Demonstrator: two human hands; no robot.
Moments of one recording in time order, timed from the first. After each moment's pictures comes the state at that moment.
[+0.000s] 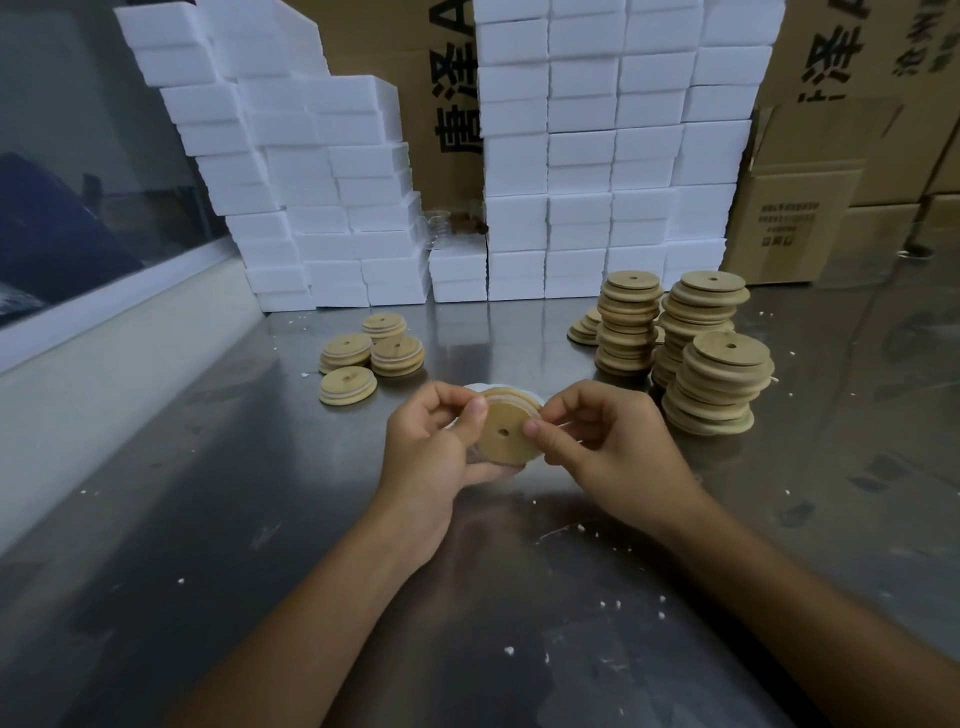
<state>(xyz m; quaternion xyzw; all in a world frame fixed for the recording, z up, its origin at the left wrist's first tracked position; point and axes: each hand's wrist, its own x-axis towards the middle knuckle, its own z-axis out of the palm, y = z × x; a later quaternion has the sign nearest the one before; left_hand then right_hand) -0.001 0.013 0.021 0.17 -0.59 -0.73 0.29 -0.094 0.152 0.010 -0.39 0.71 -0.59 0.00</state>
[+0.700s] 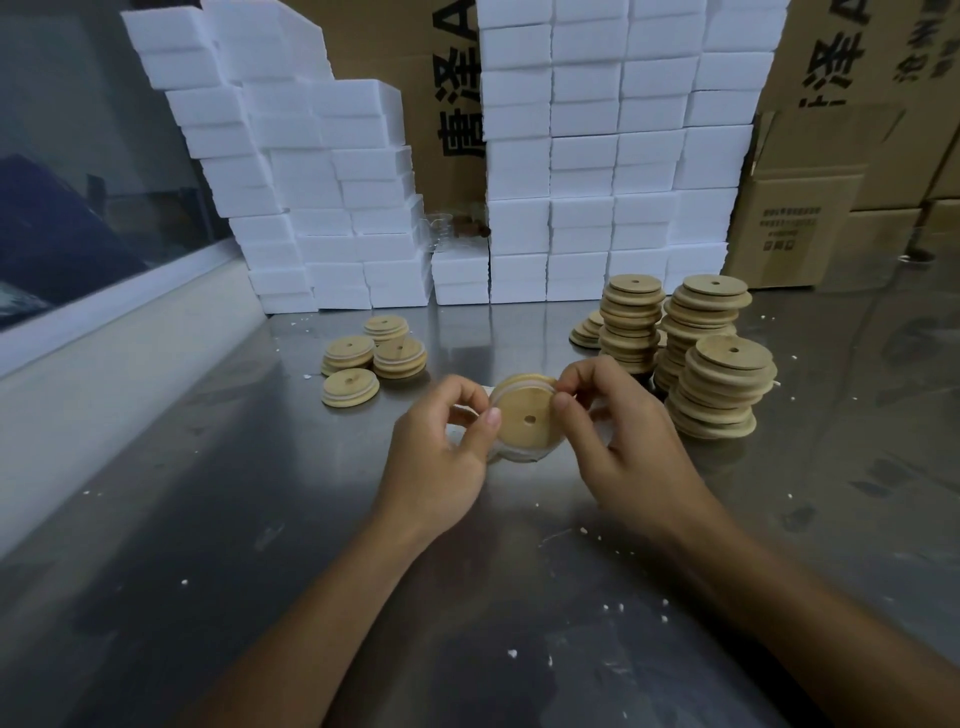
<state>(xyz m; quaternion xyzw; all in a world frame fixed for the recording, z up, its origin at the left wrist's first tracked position) -0.002 -0.002 0.014 0.06 -0.83 -0.43 0.37 -0.090 0.154 0.016 -0.45 0.71 -0.52 -0.14</state>
